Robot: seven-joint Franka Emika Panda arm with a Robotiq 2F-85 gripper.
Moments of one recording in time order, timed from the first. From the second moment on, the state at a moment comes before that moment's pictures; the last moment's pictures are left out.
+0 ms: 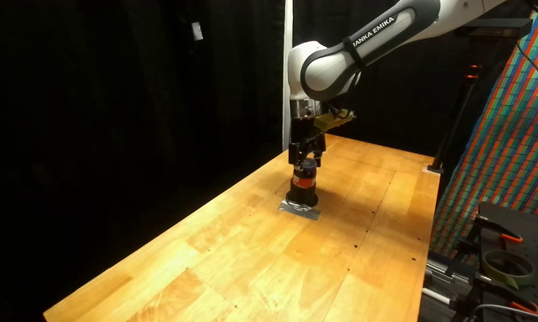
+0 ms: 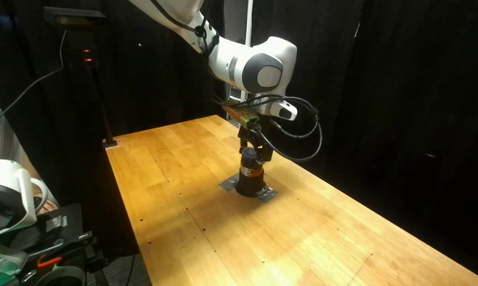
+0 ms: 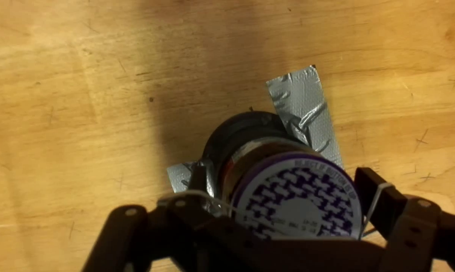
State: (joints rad) arm 0.09 0.65 0.06 -1.55 0.04 2.05 0.19
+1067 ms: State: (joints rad) arm 0.06 0.57 0.07 -1.73 0.15 2.12 0.15
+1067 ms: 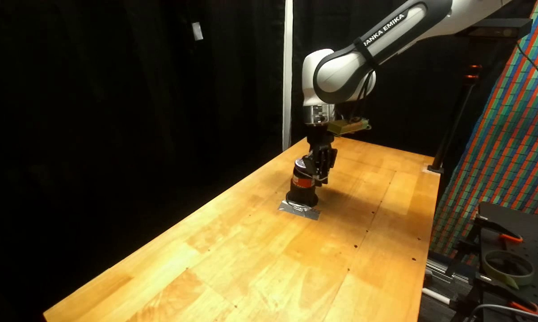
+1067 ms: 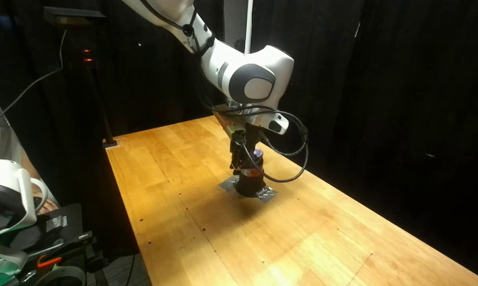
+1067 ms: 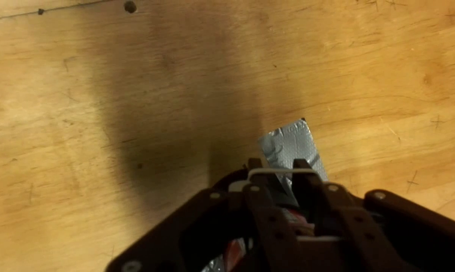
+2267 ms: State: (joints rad) arm 0.09 0.29 0.07 -2.36 0.14 3.15 0.16
